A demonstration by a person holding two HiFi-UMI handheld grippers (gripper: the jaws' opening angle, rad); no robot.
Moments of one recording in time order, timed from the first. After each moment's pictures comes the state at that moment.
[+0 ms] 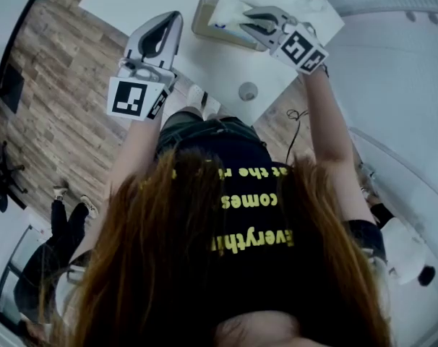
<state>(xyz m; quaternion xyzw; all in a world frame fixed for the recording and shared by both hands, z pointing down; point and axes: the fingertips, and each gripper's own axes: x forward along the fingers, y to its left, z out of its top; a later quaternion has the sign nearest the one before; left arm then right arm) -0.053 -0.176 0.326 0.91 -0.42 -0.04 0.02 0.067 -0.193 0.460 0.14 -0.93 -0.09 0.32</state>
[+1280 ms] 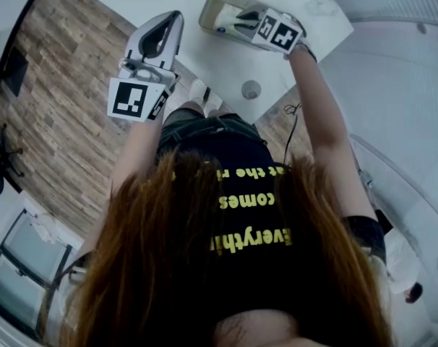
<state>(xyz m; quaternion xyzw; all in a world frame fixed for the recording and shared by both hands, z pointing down) -0.065 -0.166 0.329 0.89 -0.45 -0.02 0.03 0.054 -0.199 0.572 0.06 -0.89 0.01 0.46</state>
